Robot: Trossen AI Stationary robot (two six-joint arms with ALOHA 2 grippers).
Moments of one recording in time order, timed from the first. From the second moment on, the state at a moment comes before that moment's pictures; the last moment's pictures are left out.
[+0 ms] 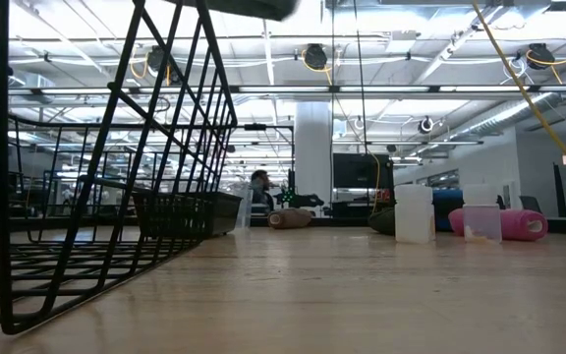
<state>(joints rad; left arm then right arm) -0.35 1.15 1.00 0.34 -0.14 -0.13 0.64 1.08 0.88 0.42 0.84 -0.36</state>
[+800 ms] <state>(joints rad) -0.88 1.23 0.67 0.73 -0.82 -0.16 0.67 1.05 0.88 0.39 0.84 -0.33</state>
